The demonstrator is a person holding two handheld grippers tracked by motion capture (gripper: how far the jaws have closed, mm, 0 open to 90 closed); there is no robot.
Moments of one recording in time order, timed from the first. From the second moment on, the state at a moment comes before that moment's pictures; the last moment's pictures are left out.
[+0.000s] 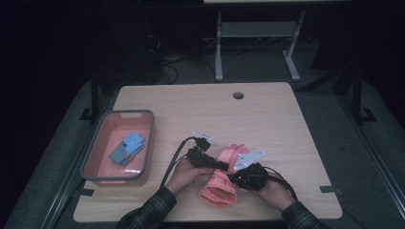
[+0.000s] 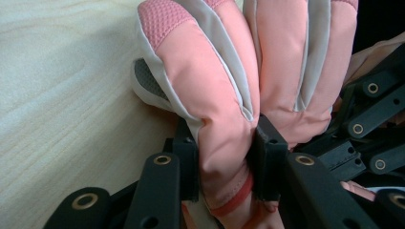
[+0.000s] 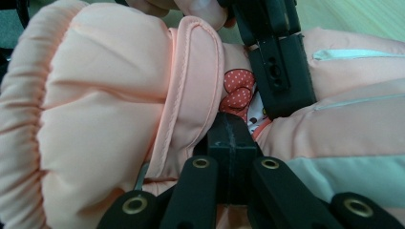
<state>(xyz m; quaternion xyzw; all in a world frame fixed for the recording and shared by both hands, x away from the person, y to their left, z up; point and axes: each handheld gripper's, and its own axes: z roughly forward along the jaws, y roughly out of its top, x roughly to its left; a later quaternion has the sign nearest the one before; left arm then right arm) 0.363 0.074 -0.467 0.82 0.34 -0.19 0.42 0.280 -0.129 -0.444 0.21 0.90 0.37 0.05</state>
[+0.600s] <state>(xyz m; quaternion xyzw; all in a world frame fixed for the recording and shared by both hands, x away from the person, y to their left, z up) 0.366 0.095 -0.436 0.82 0.33 -0.15 0.45 0.268 -0.184 -0.399 0.27 0.83 0.47 0.08</state>
